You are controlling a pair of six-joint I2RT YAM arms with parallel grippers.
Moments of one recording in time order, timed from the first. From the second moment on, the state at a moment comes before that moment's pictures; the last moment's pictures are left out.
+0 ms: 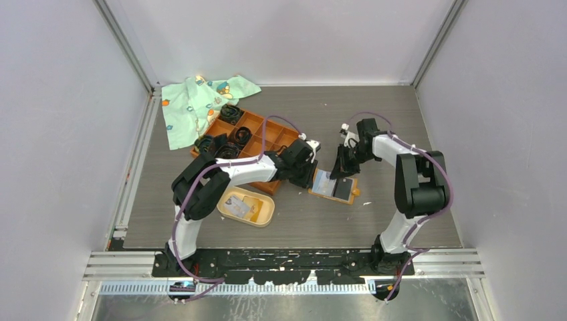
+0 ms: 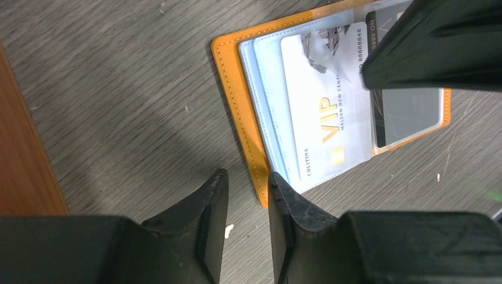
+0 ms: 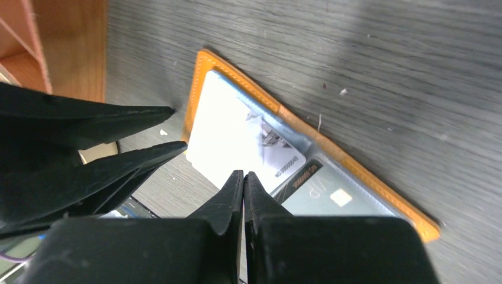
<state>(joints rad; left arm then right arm) -0.90 2.02 1.35 -0.22 0.09 -0.43 0.08 1.77 1.04 -0.61 -0.60 0.13</state>
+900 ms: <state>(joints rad) -0.96 1.99 1.27 -0.11 0.15 -0.53 0.19 1.76 1.09 -0.73 -0.28 -0.05</state>
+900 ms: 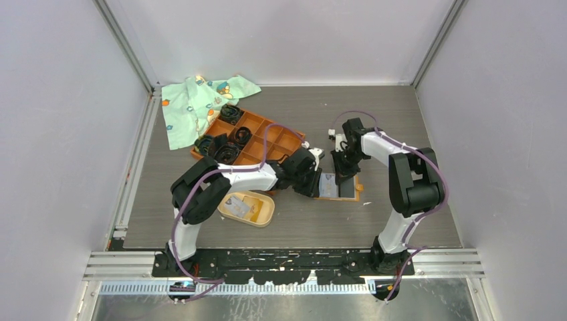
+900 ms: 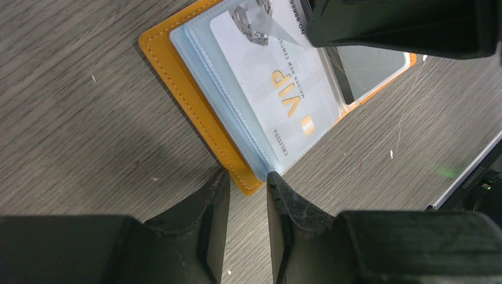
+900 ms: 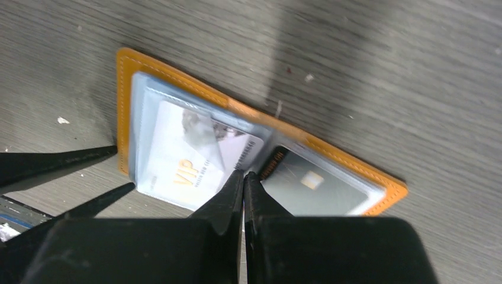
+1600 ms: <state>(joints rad) -0.96 1.88 1.16 -0.10 0.14 -0.52 0.22 1.68 1.10 -0.68 -0.27 -0.05</state>
